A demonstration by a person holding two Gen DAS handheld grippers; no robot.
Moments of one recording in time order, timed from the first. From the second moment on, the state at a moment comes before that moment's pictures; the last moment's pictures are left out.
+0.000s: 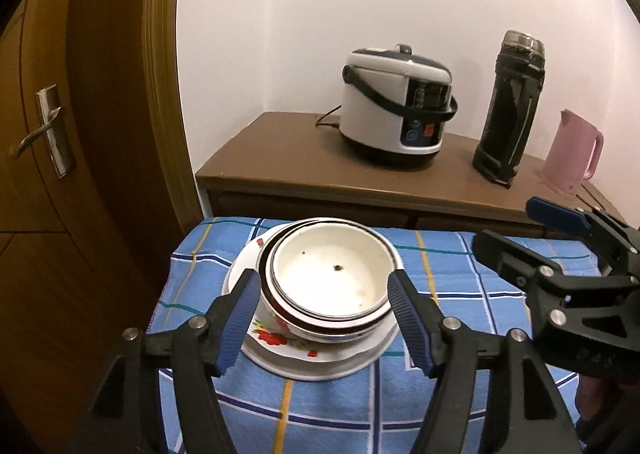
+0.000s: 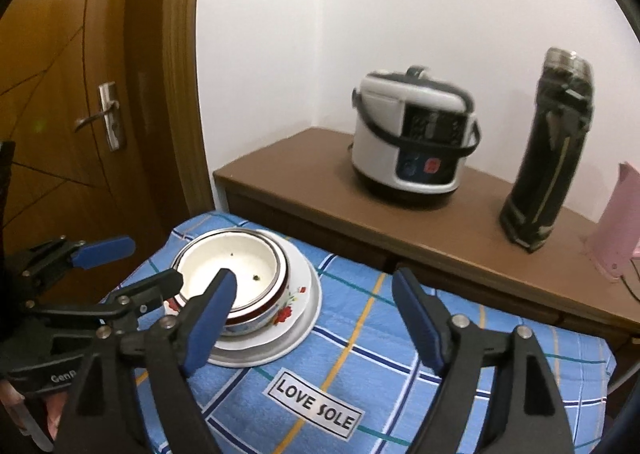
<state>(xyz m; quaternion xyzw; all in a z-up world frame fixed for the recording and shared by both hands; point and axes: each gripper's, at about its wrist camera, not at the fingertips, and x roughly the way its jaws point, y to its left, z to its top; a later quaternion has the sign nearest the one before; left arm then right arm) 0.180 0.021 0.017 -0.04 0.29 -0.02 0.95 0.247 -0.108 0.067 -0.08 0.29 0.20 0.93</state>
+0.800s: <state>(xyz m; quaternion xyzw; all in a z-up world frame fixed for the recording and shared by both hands) 0.143 -0.018 0.037 -0.03 0.24 -0.03 0.97 0.191 -0.153 0.095 -0.08 0.23 0.16 0.96</state>
